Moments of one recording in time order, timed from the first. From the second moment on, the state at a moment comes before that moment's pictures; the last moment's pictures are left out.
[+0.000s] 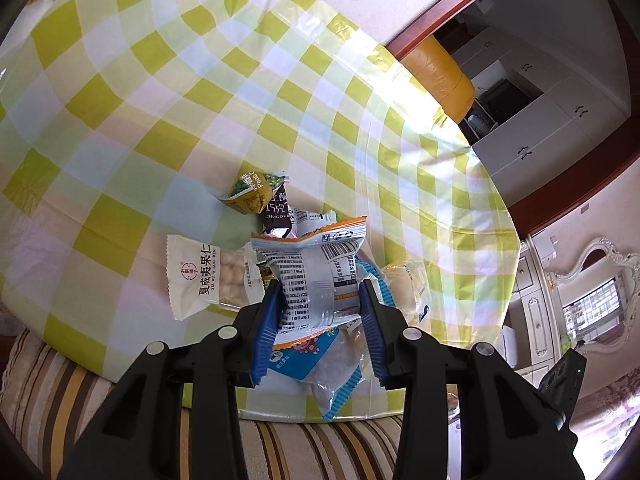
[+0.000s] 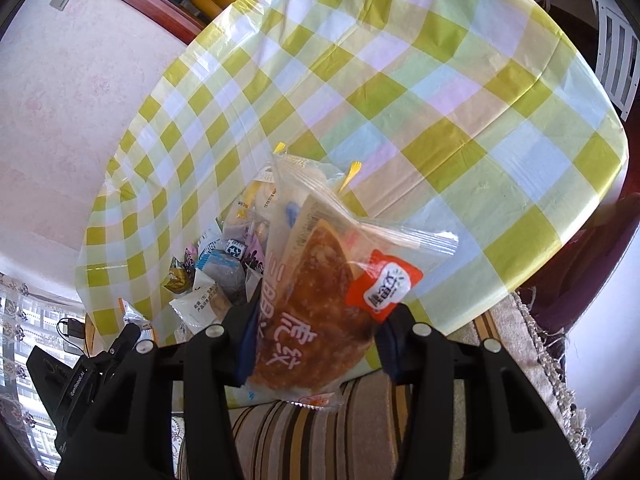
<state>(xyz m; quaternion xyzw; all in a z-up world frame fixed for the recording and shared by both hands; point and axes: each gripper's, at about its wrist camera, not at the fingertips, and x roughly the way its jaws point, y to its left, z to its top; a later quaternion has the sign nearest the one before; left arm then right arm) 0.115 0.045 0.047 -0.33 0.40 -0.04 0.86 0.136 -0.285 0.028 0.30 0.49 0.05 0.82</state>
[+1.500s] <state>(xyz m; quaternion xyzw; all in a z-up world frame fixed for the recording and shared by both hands) 0.095 -0.394 -0.010 0.04 0.57 -0.41 0.71 0.007 -0.553 -0.052 0.19 0.52 -0.32 0.77</state>
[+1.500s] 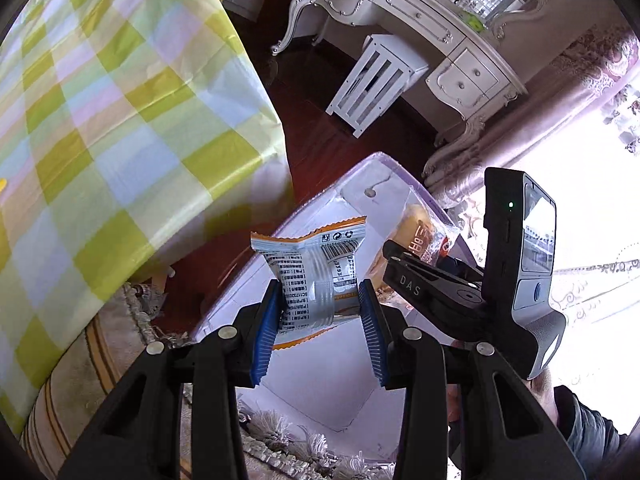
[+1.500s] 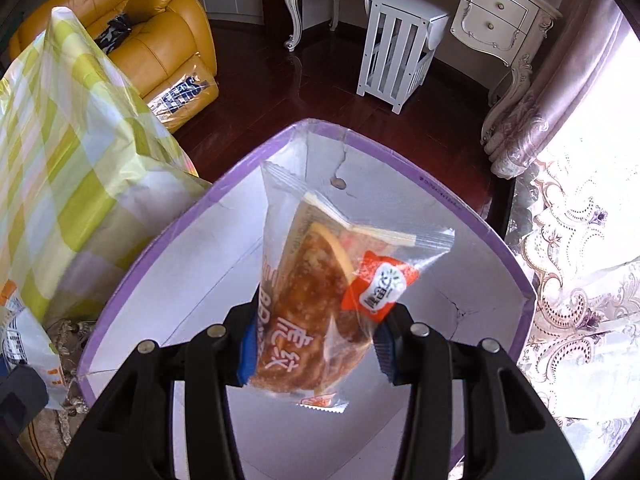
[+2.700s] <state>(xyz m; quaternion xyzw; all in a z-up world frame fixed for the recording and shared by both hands) 0.116 -0.397 -0.028 0.01 0.58 -0.36 0.73 0.001 -0.570 -0.063 0.16 0.53 -0.38 0.75</state>
